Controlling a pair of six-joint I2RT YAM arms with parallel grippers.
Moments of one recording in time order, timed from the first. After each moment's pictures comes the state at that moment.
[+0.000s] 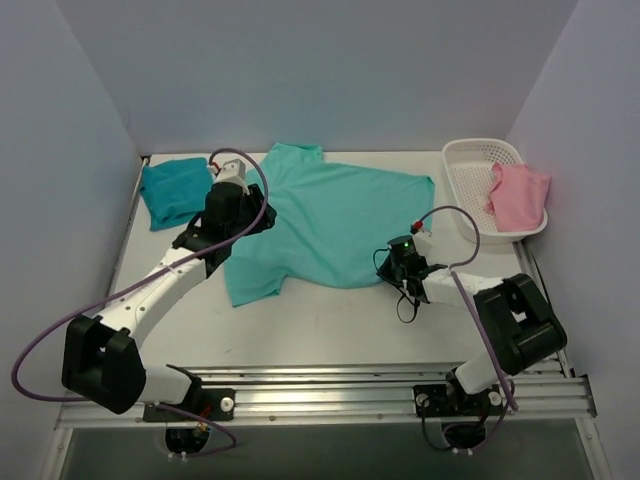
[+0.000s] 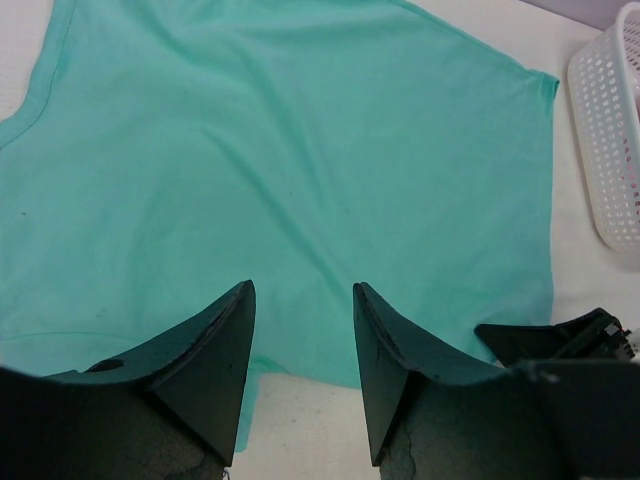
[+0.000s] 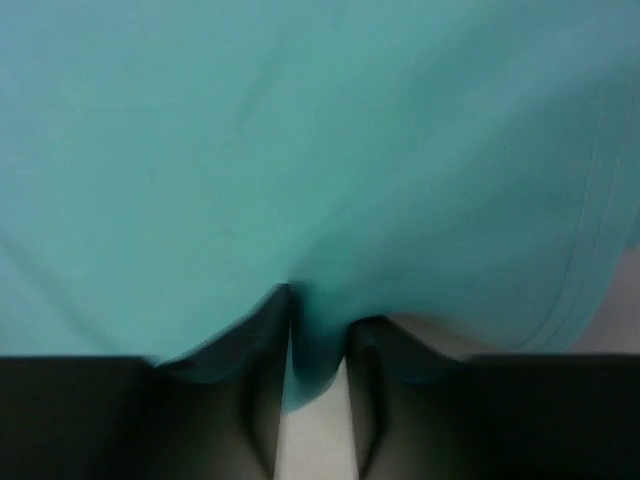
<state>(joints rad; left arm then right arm) -0.44 1.36 1.07 -0.16 -0.12 -0.57 0.43 1.50 0.58 0.09 0.24 0.86</state>
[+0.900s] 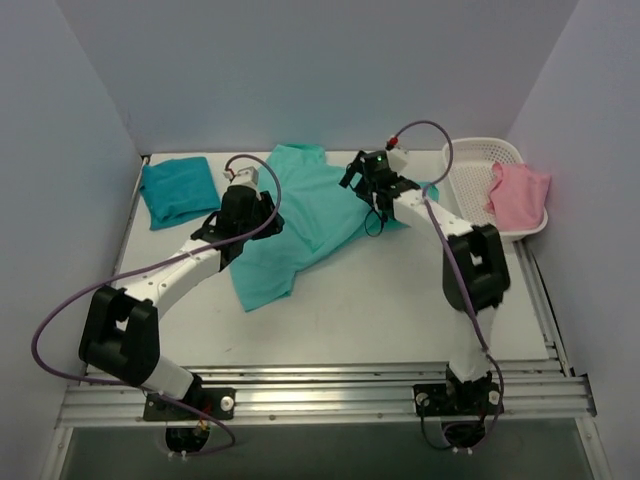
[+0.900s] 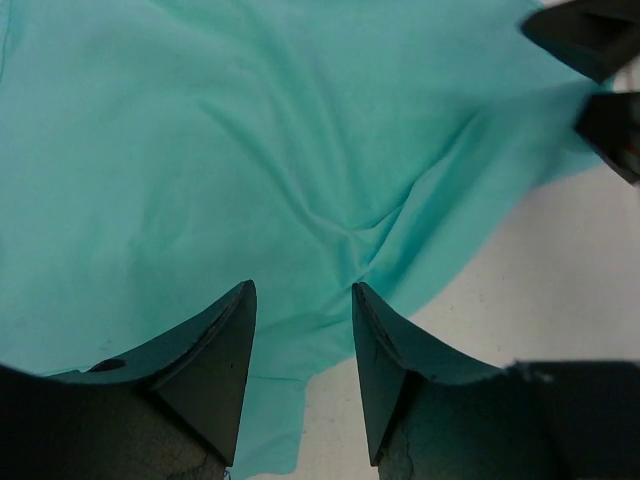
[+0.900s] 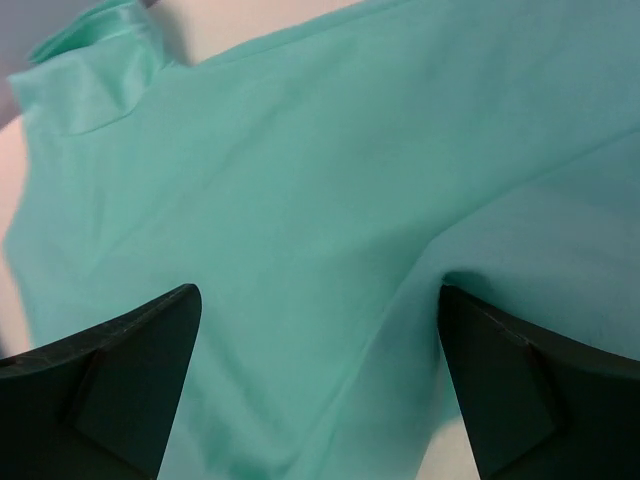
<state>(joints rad) -0.45 1.50 1.04 -0.09 -0.09 -0.58 0.40 1.90 1.46 -0.20 0.28 0.81</state>
